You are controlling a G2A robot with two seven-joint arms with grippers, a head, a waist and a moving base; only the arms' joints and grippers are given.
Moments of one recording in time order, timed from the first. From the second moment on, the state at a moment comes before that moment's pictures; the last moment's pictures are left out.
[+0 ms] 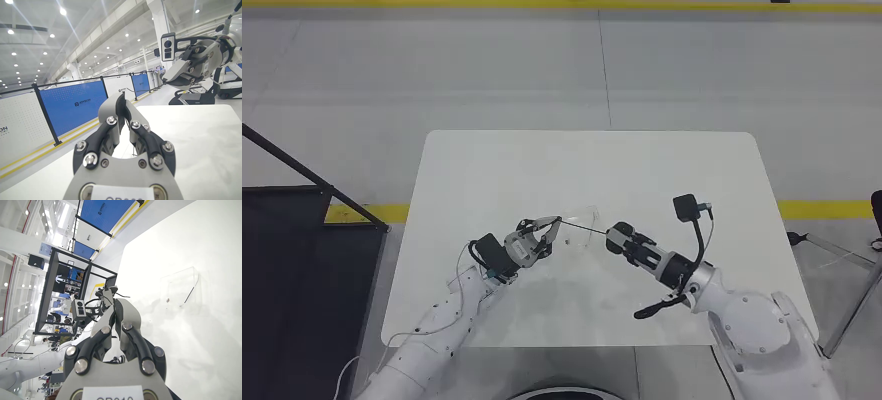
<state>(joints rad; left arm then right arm) 1.09 -1.25 -1.03 -1.19 1.61 -0.30 1.08 -1.36 -1.12 1.32 -2.07 -0.15 0.12 0.66</state>
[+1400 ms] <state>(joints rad) 1.09 -1.25 -1.03 -1.19 1.61 -0.30 1.08 -1.32 -1.12 1.30 -2.04 -0.11 0.20 0.67</state>
